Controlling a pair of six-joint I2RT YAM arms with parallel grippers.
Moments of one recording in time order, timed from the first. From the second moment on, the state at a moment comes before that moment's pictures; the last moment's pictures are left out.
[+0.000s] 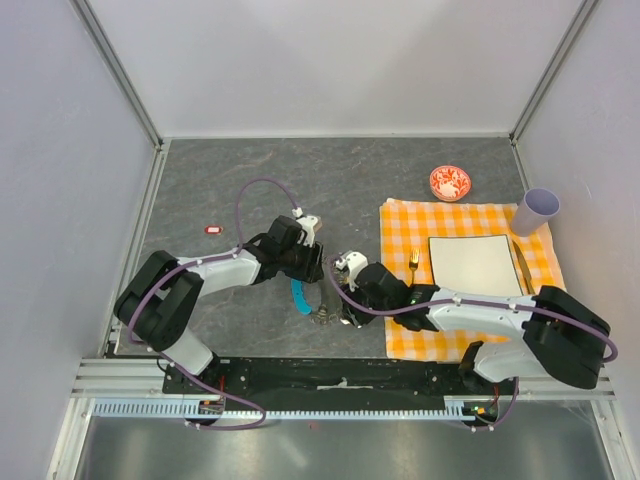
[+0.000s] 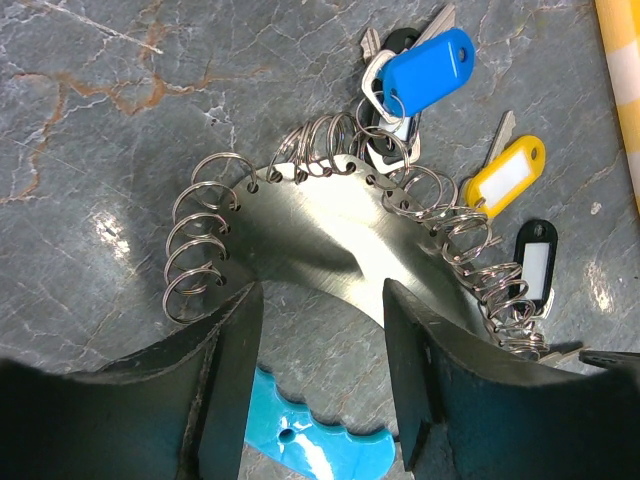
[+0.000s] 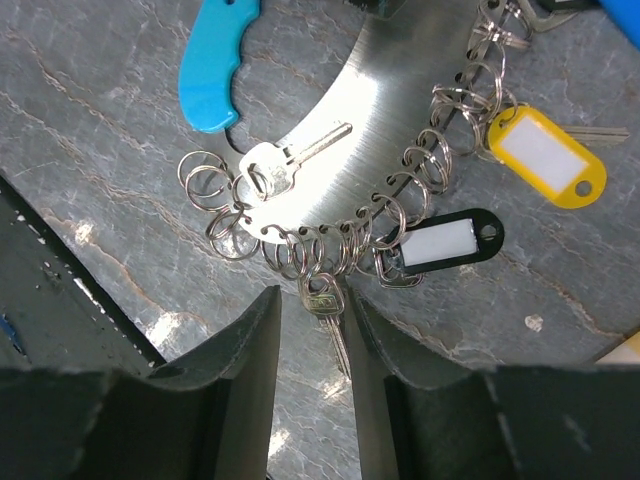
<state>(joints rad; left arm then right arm) -0.63 1.59 0.75 -0.01 0.20 -0.28 1.01 1.30 0.57 -0.02 -0.01 0.36</state>
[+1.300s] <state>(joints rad) -0.58 1.42 0.45 0.38 0.44 -0.35 1.02 1.28 0.61 -0.12 0.21 0.19</state>
